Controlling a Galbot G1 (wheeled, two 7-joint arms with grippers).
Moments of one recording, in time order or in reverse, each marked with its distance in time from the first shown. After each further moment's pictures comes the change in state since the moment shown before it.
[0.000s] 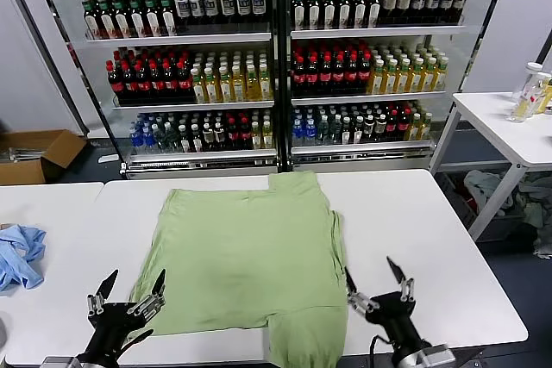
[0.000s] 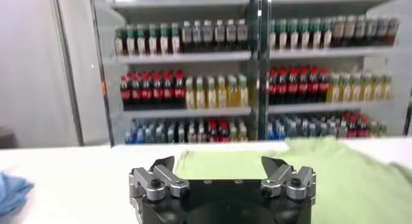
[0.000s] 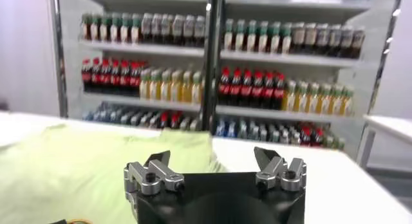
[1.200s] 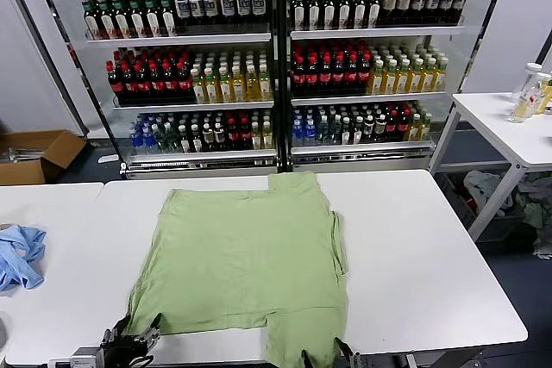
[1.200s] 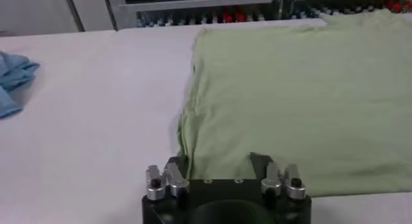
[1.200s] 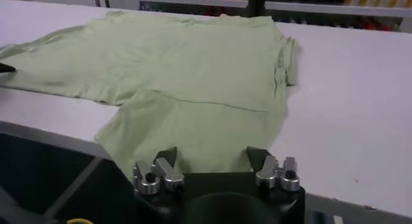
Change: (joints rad) left arm -0.082 0.044 0.021 0.240 -0.033 0.194 -0.007; right arm -0.061 0.014 -0.158 -0.092 0.030 -0.168 0.036
